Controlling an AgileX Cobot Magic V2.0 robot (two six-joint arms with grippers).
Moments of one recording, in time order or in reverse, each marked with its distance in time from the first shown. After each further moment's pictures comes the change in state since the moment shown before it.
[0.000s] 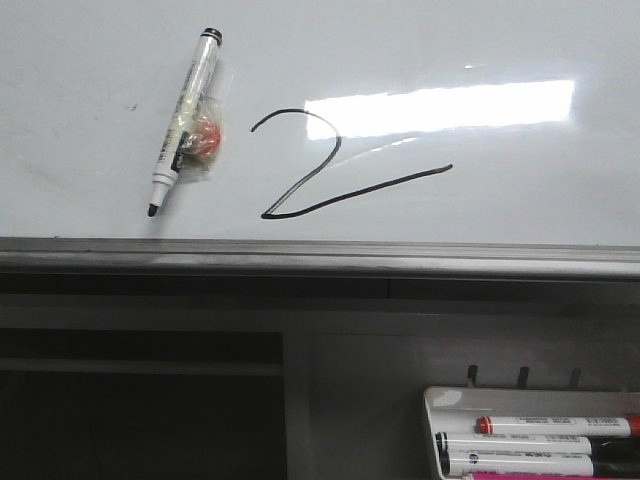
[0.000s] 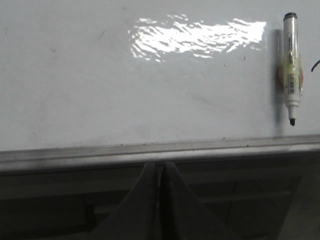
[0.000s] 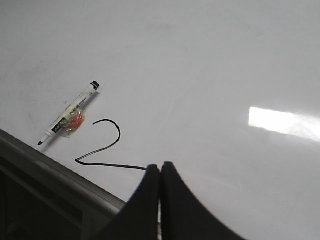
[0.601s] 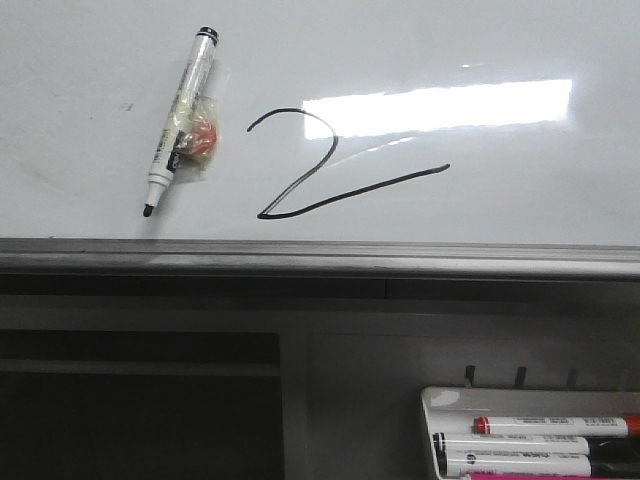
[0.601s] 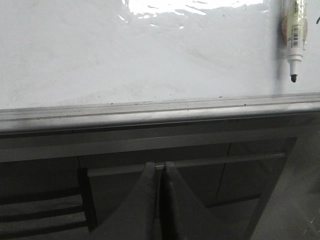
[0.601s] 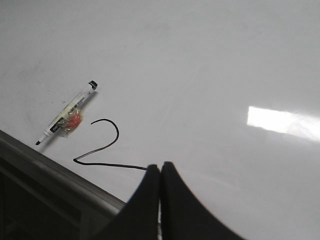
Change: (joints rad) left arm 0.000 0.000 0.000 0.002 0.122 -0.004; right arm 0.000 0.000 0.000 0.000 0.000 0.000
